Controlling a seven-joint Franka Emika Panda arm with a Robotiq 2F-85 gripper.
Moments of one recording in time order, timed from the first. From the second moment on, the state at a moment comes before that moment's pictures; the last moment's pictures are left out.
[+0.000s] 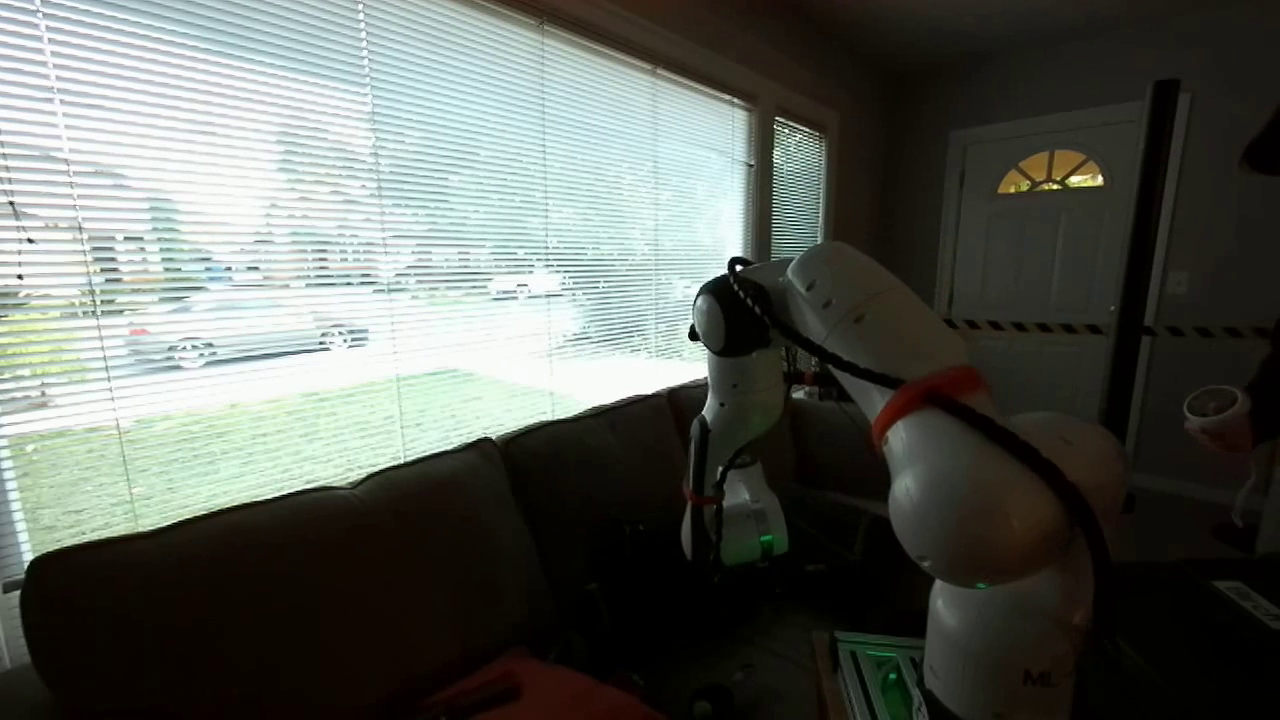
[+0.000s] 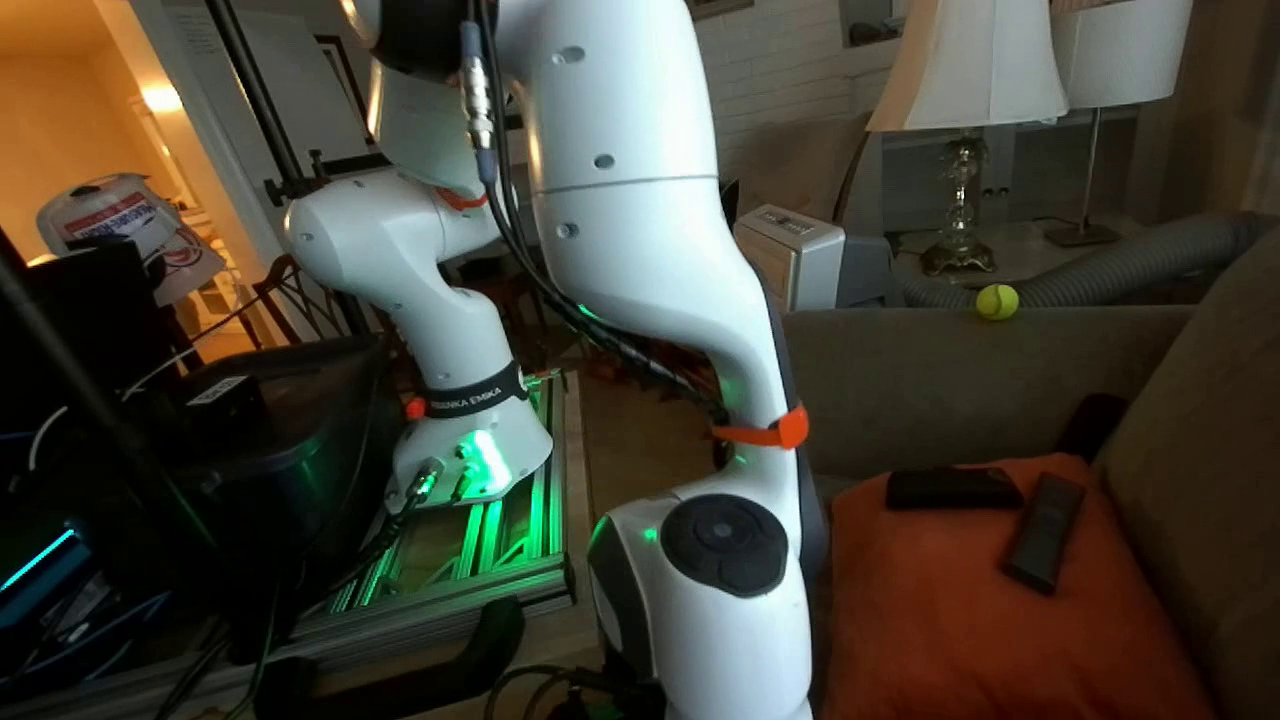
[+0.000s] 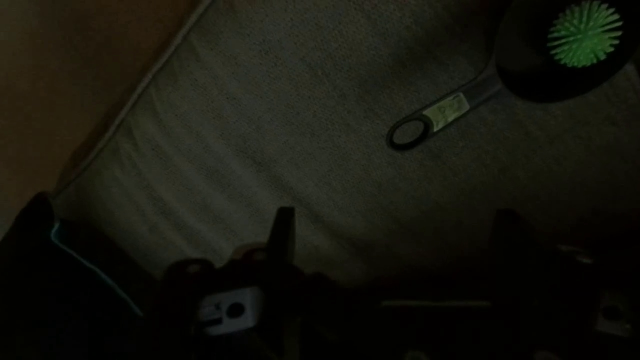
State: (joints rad) arm -0.84 0.89 -0.23 -2.20 0.27 3.15 0.03
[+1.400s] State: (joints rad) arm -0.49 1.29 -0.38 -1.94 0.53 3.17 0.55
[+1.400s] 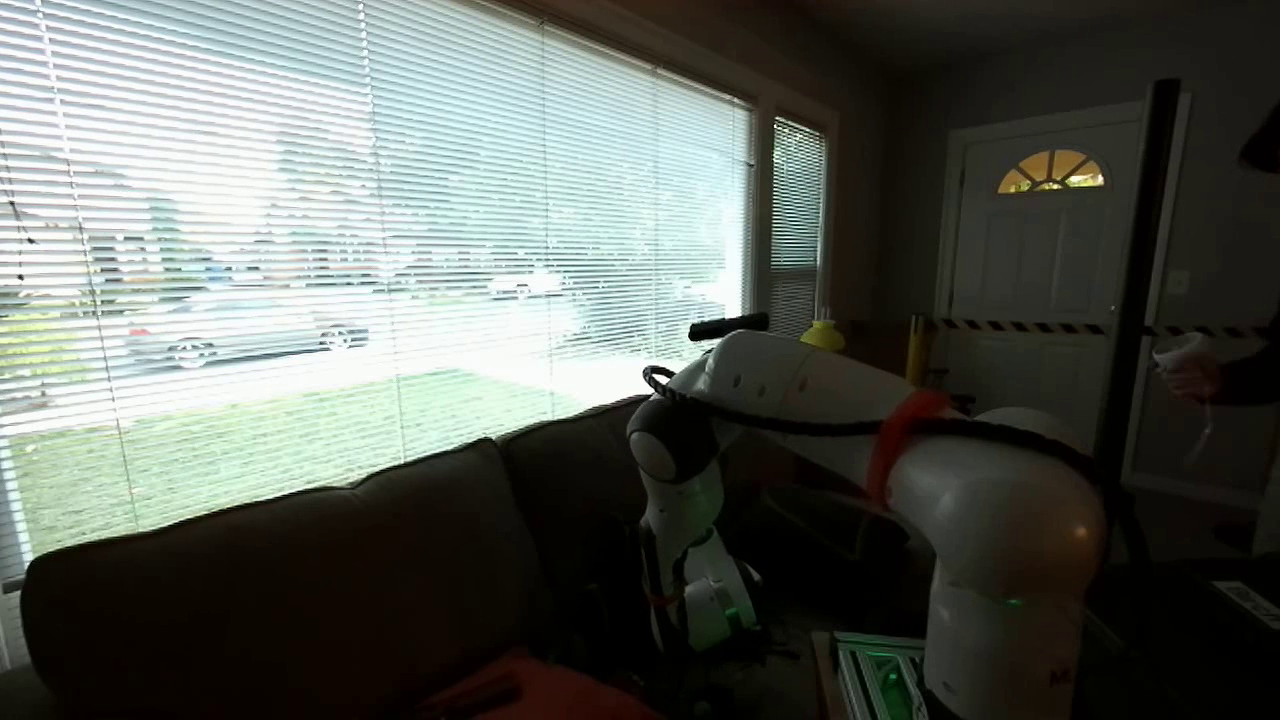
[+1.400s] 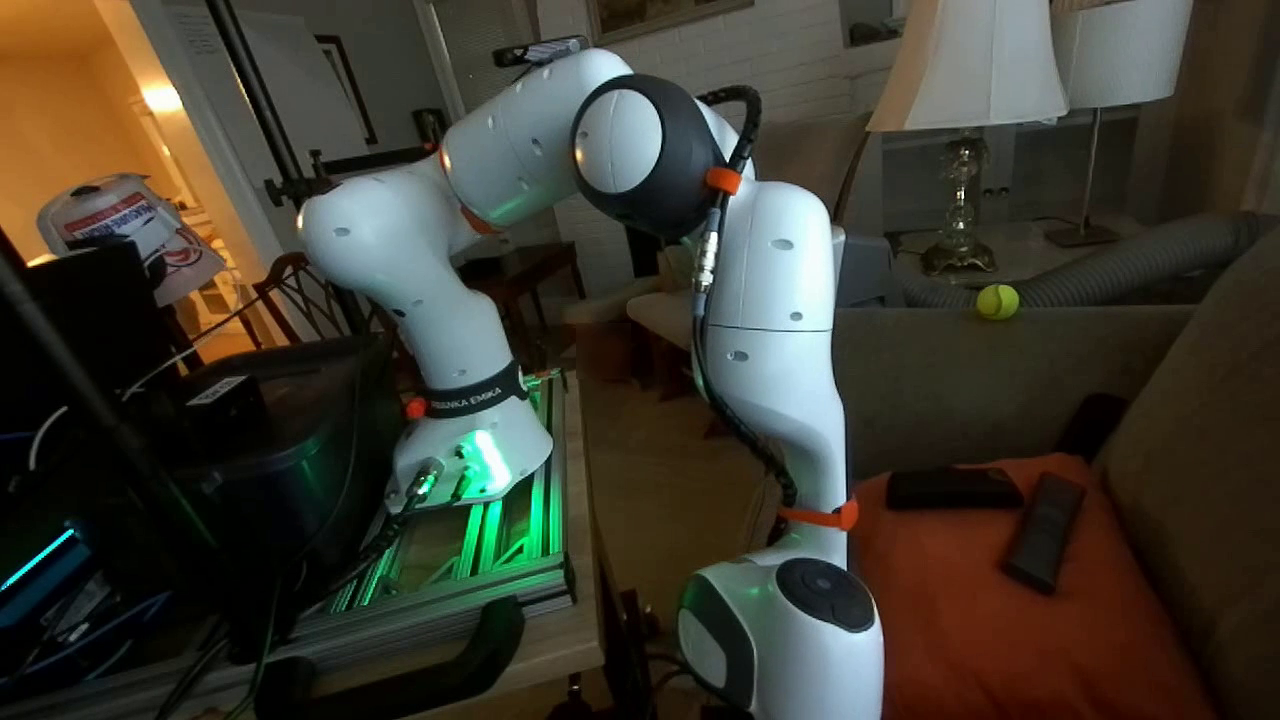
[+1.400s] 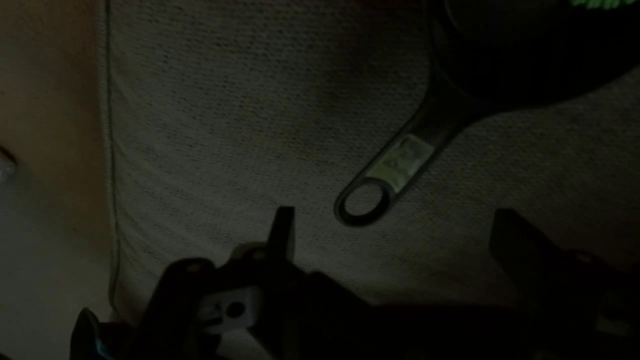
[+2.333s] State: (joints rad) arm -0.49 1.29 -0.39 -1.95 0.55 3.17 0.59
